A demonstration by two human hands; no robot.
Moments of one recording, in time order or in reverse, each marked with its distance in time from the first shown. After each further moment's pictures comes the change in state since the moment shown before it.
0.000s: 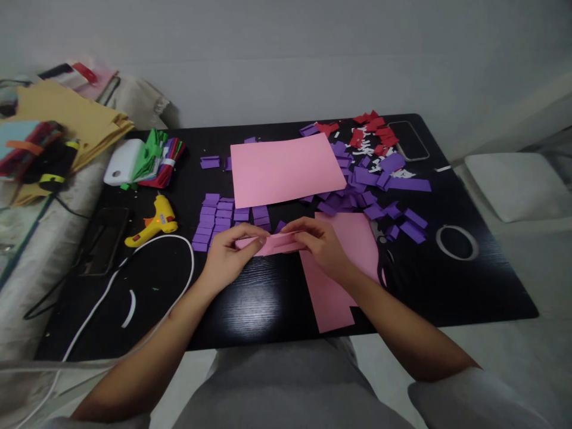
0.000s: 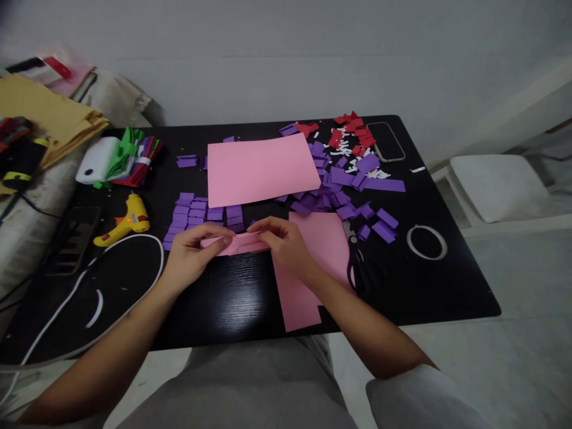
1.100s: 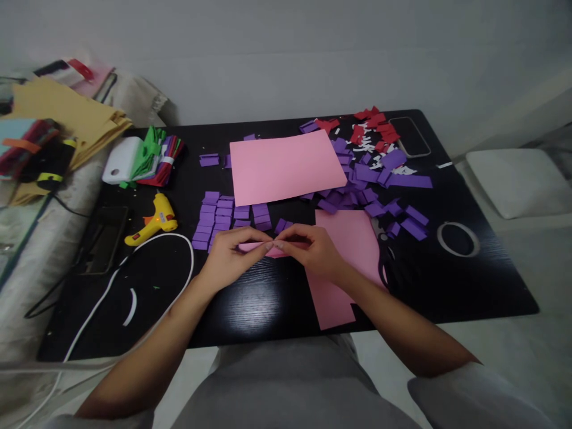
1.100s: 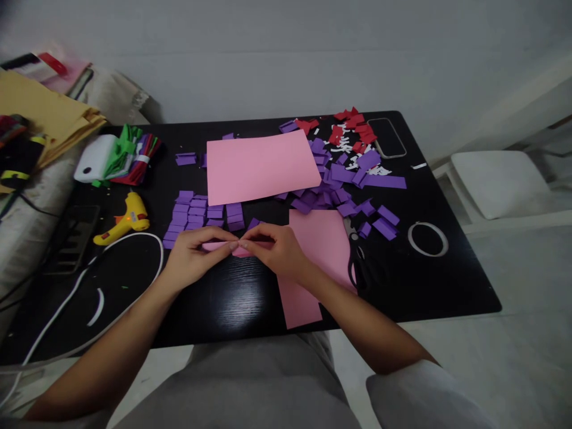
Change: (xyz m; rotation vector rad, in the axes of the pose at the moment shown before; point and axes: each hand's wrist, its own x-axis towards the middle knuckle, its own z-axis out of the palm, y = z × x) left_hand -0.001 0.001 -0.006 0.138 -0.145 0.122; right_hand -0.007 0.001 0.008 -0.355 -0.104 -0.199
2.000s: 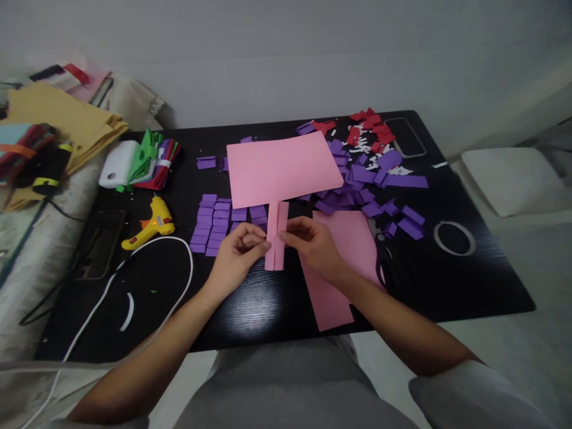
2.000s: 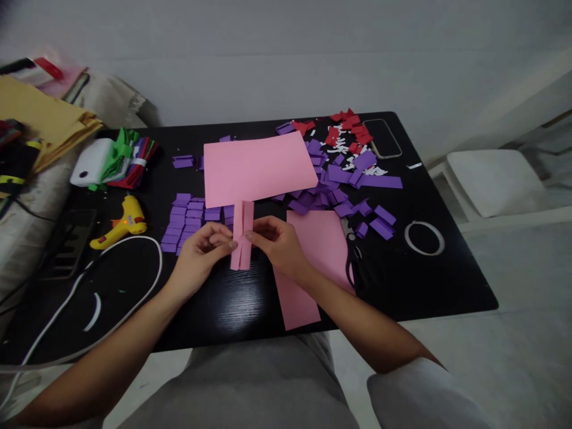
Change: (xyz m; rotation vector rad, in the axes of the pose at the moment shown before) left_hand -0.004 0.000 0.025 -0.539 0.120 -0.348; right_hand 0.004 0.013 0.005 0.382 0.183 0.154
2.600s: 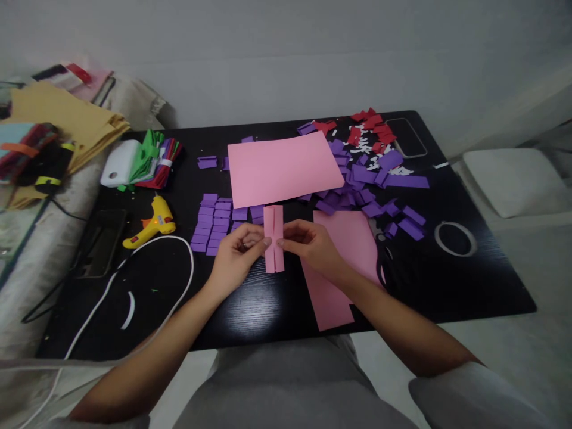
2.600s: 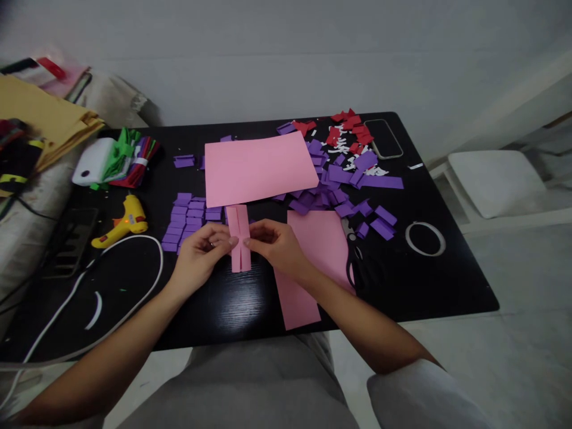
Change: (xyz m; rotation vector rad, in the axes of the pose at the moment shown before) left_hand 0.002 -0.001 0.001 0.053 0.014 0.110; right_hand 0.001 -0.002 -0.001 -0.010 -0.075 0.029
